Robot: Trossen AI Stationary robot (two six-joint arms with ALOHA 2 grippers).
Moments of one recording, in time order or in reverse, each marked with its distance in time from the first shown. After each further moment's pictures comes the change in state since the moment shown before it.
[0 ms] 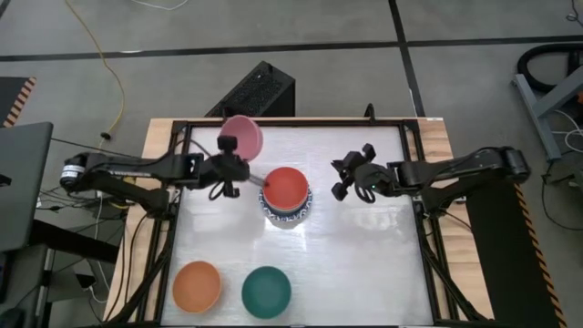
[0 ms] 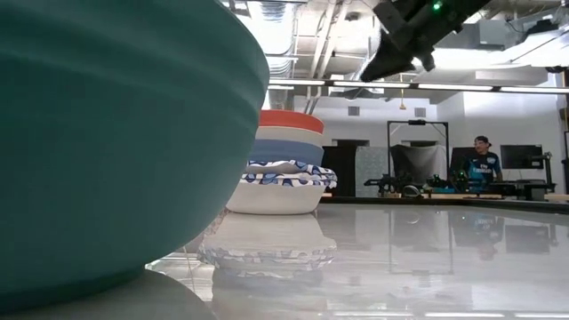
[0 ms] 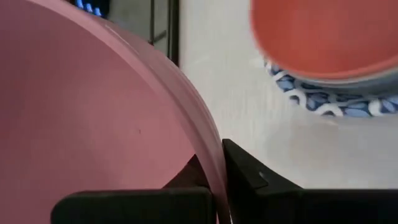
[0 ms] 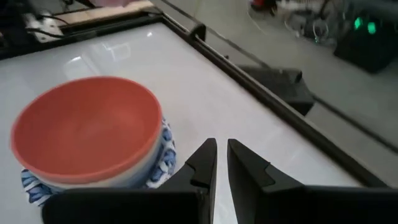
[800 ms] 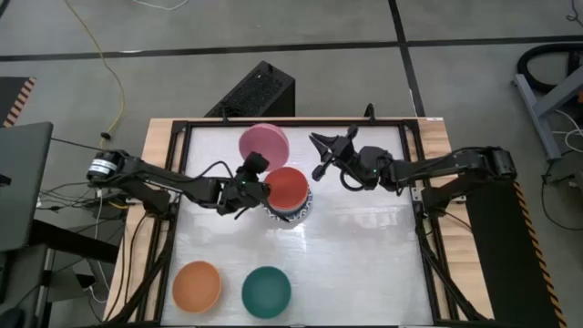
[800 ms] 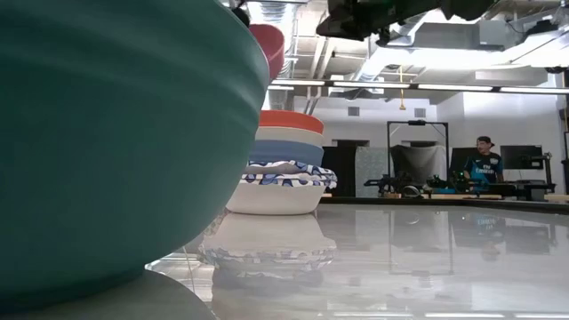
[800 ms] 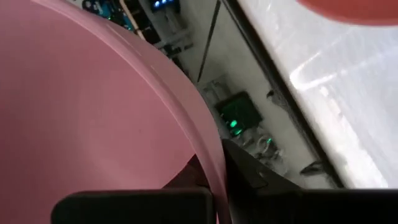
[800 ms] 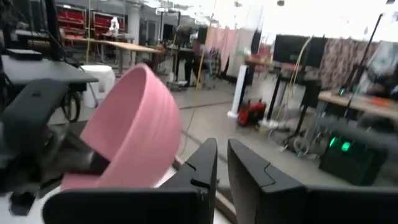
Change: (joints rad) left arm -0.167 0.325 0.000 0.455 -0.614 0.849; right arm -0.101 0.176 0.000 0.855 -0.020 -0.495
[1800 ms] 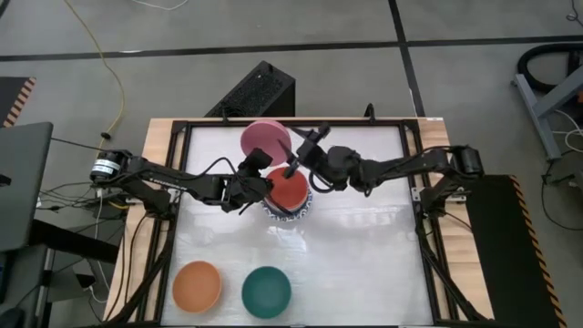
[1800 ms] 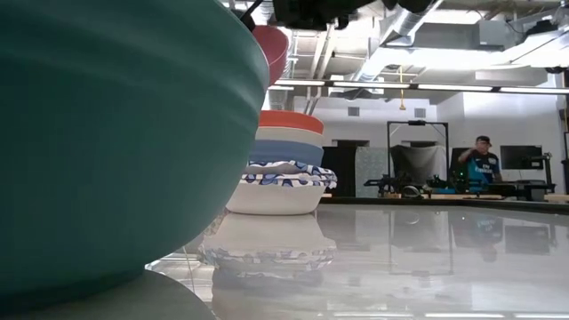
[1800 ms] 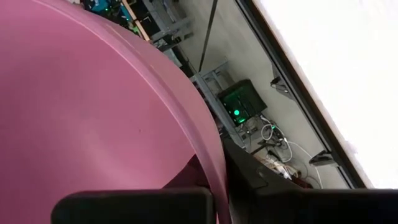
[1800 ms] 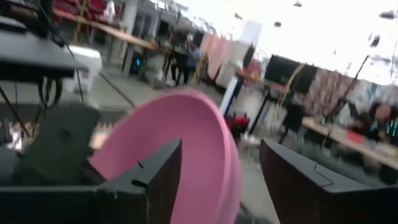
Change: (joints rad) left arm 0.034 0.022 0.023 0.031 -0.023 0.075; right arm 0.005 0.293 0.311 -0.006 0.049 -0.189
